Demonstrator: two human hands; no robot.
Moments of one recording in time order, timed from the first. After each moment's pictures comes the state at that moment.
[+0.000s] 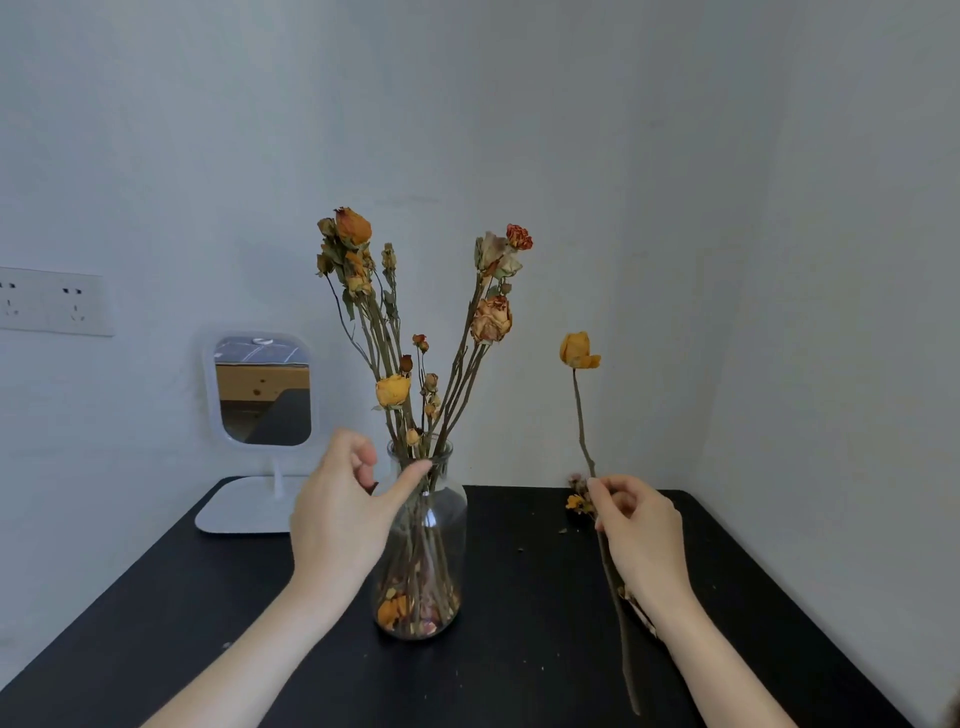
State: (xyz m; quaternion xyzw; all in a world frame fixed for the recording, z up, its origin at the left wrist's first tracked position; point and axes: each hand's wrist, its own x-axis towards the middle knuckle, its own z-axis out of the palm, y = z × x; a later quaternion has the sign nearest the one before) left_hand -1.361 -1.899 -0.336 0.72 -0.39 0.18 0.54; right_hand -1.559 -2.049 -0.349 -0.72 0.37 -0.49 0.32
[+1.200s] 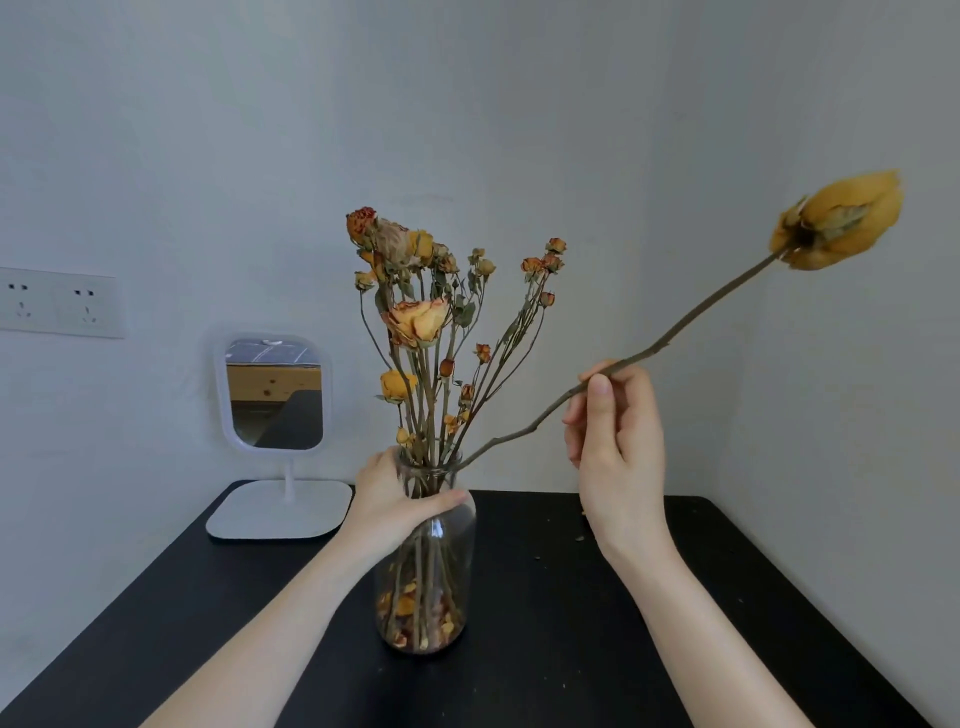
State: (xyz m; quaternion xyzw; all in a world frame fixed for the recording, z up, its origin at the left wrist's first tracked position) left_hand -1.317 -1.947 -0.352 0.71 -0.47 -0.09 0.53; right_hand -1.512 -1.996 -0.271 -0.68 0.10 -0.62 0.37
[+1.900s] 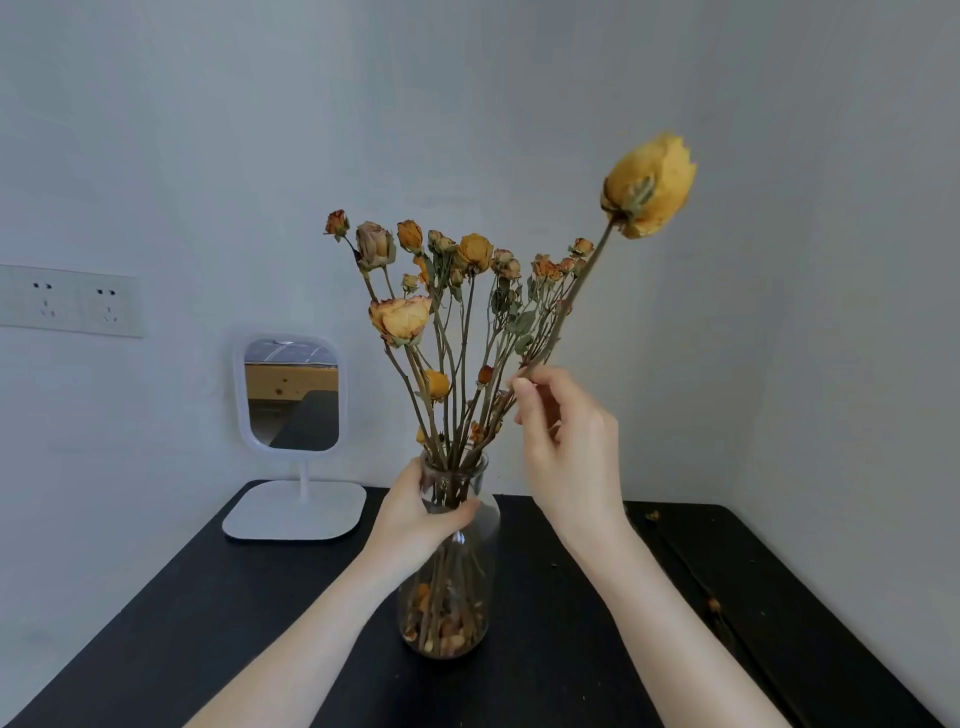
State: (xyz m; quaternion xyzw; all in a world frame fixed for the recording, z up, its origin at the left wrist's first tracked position) left_hand -1.324 -1.946 -0.364 0.67 -0.46 -0.11 0.57; right_hand -1.471 -1.985 -0.268 -0.77 0.15 -0.59 0.17
